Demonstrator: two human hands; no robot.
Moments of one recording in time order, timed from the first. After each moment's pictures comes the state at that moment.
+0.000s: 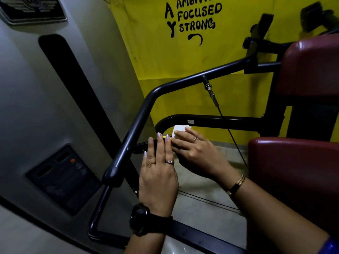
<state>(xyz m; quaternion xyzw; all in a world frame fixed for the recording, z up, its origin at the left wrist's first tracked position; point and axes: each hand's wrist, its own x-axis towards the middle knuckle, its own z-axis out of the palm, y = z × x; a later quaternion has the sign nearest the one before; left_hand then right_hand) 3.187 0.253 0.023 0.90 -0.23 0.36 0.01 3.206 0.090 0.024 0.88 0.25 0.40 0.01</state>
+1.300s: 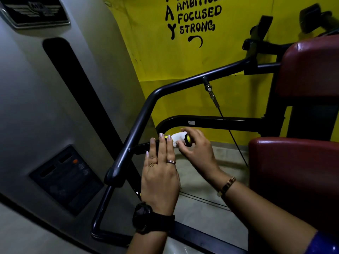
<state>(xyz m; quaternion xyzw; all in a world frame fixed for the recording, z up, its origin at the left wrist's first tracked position) 3.187 0.253 0.024 0.90 -0.23 0.37 0.01 3.215 0.113 0.017 0.80 -0.01 0.40 -0.45</state>
